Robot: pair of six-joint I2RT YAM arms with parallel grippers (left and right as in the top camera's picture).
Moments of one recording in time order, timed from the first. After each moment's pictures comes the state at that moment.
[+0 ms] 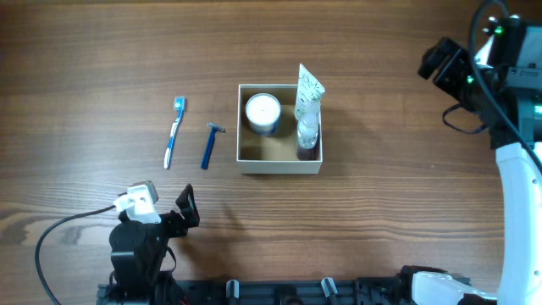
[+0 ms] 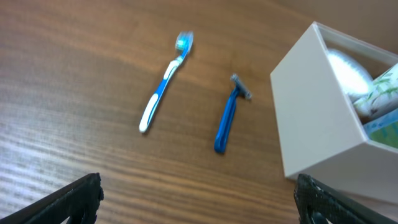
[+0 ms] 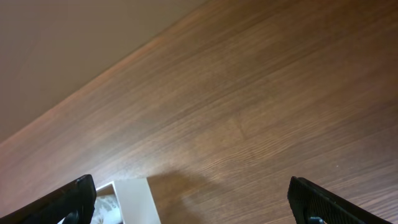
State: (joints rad) left arm 0.01 0.02 0.16 -0.62 0.07 -0.32; right arm -0.10 1.38 1.54 -0.97 0.00 0.46
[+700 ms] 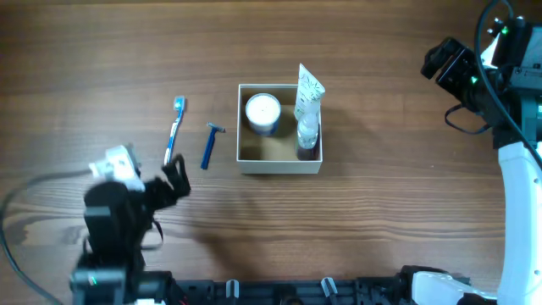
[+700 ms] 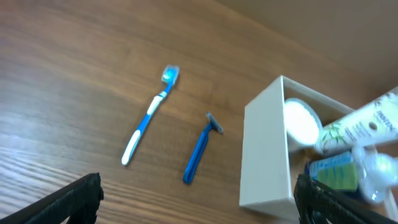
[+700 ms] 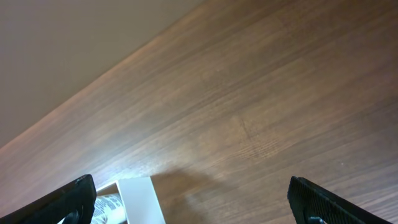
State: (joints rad) left arm 0.01 0.57 0.60 -0.63 0.08 -0.41; right arm -0.11 1.38 1.53 -0.96 -0.03 0.46
